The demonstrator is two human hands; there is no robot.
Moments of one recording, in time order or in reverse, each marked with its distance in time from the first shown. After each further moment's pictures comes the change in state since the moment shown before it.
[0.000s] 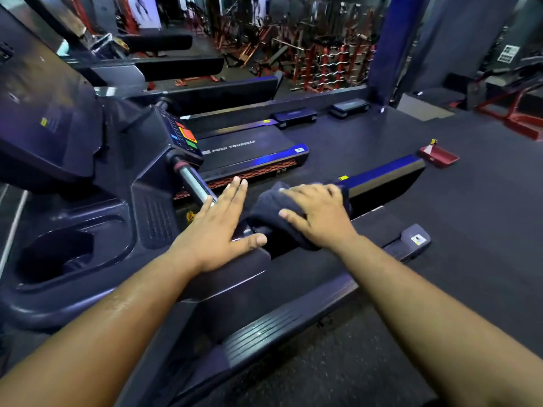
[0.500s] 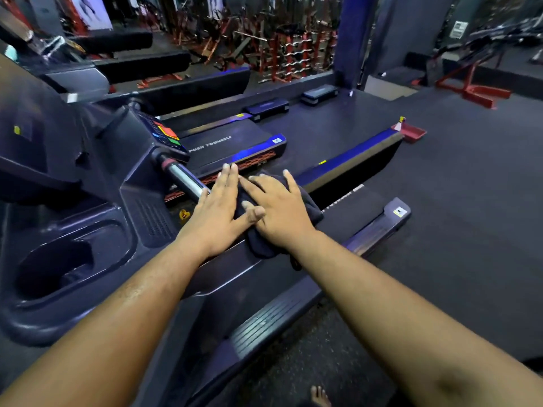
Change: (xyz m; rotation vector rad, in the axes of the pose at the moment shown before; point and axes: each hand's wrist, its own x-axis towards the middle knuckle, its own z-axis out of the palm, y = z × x) left_hand 0.004 -0.005 -0.003 -0.187 0.024 -0.013; right_hand -0.001 -0.090 0.019 0.049 0.195 0.101
